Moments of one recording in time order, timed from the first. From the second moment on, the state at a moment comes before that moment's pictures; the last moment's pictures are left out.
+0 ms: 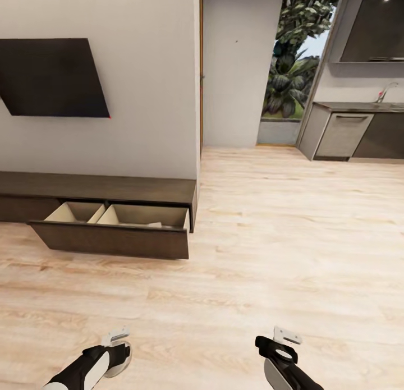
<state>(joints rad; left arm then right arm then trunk) -0.52 0.12 -0.20 -0.32 0.47 0.27 0.14 -0.43 -0.02 0.40 -0.53 -0.64 0.06 -0.49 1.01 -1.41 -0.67</state>
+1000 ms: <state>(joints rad) -0.52 0.12 -0.20 -0.32 0.47 0.27 0.14 -0.43 -0.01 0.40 -0.53 -0.64 0.06 -0.49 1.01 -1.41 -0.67</state>
